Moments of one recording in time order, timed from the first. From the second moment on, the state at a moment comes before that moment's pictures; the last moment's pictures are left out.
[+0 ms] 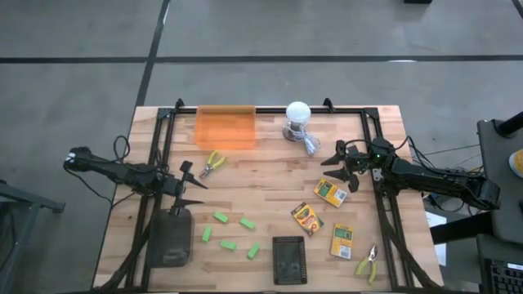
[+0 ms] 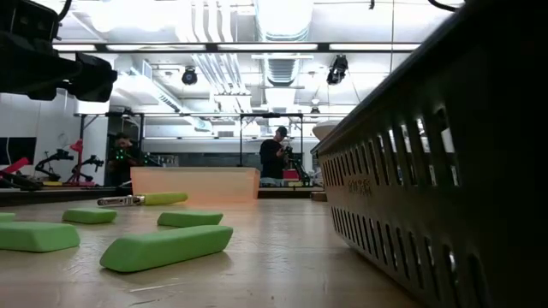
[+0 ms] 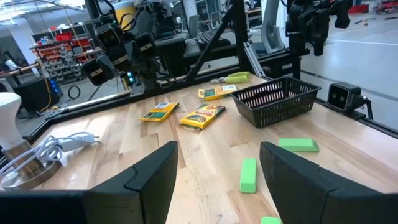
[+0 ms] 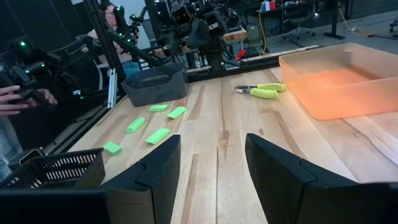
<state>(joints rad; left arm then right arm) -0.30 0.17 0.01 0.03 -0.08 0.18 -0.54 0.63 0.01 0.53 -0.68 0.18</state>
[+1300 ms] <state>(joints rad) -0.30 0.23 0.16 -0.06 -0.16 -0.04 -0.54 0.63 0.01 0.53 -0.68 0.18</state>
